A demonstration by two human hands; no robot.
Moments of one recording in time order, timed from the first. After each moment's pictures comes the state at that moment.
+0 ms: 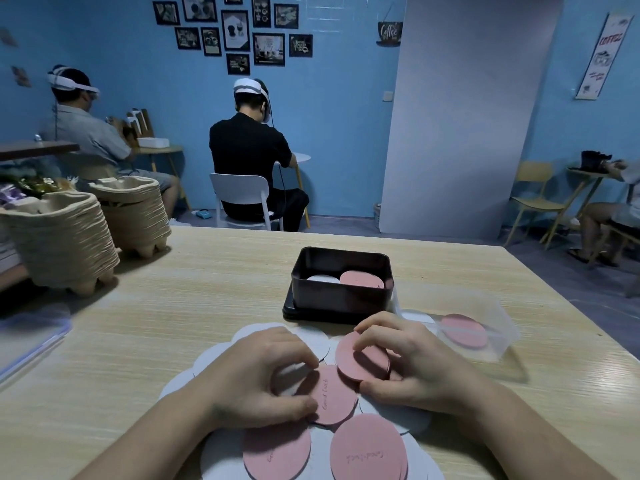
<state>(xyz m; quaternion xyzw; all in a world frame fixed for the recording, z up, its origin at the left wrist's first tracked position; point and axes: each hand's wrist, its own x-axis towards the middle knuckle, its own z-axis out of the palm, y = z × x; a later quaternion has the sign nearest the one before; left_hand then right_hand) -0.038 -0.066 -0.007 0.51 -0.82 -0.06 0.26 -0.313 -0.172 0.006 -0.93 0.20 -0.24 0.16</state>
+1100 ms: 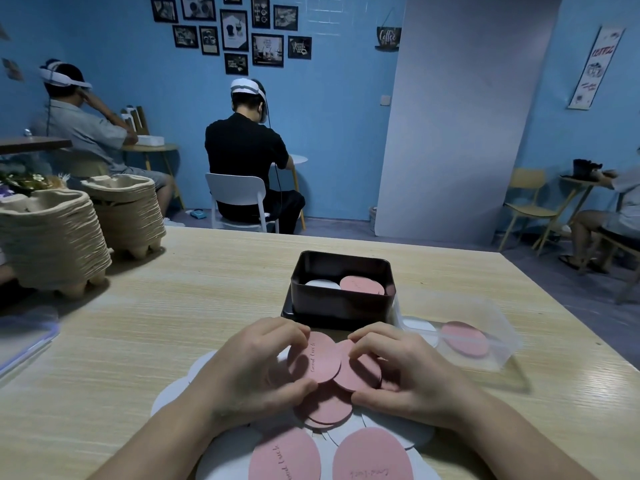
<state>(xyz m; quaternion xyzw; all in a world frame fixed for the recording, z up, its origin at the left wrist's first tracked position) -0.035 -0.075 -0.012 0.51 -0.78 -0.01 0.36 -0.307 -0.172 0.003 -0.94 0.21 -0.22 0.17</state>
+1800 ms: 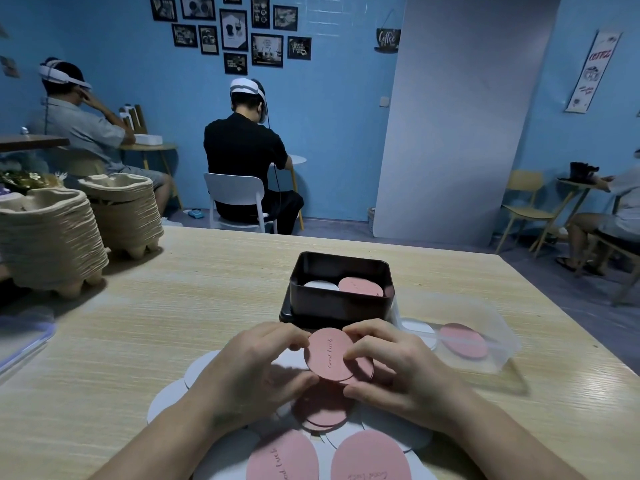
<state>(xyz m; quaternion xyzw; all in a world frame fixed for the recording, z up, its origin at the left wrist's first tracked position) -0.038 -0.079 -0.021 0.49 -0.77 0.02 0.39 -0.298 -0.171 -0.002 -0.93 0.18 -0.28 0.14</state>
